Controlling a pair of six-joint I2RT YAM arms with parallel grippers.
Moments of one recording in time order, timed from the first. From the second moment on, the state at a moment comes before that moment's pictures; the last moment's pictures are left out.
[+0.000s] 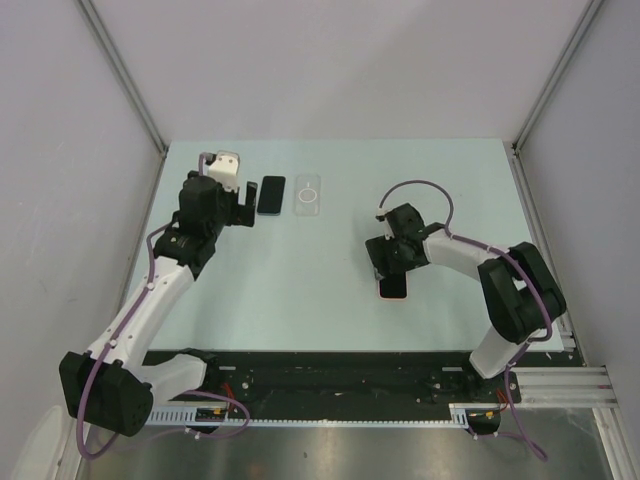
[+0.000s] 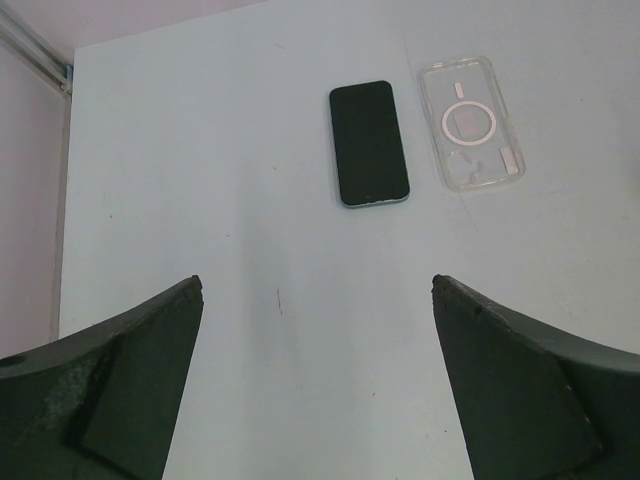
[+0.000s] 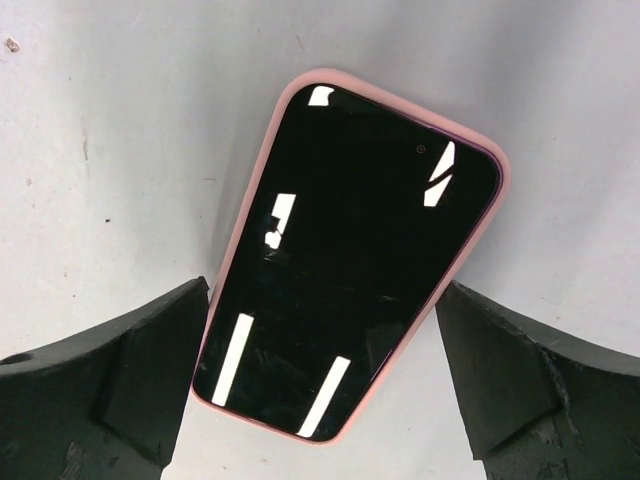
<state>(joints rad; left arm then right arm) -0.27 1.10 0.98 -0.26 -0.18 0.09 0.48 1.67 0.96 -0.40 -0.05 0.16</state>
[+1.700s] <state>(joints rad) -0.27 1.05 0.88 -0.20 -0.09 0.06 0.51 1.78 1.11 -0.50 -0.20 -0.24</state>
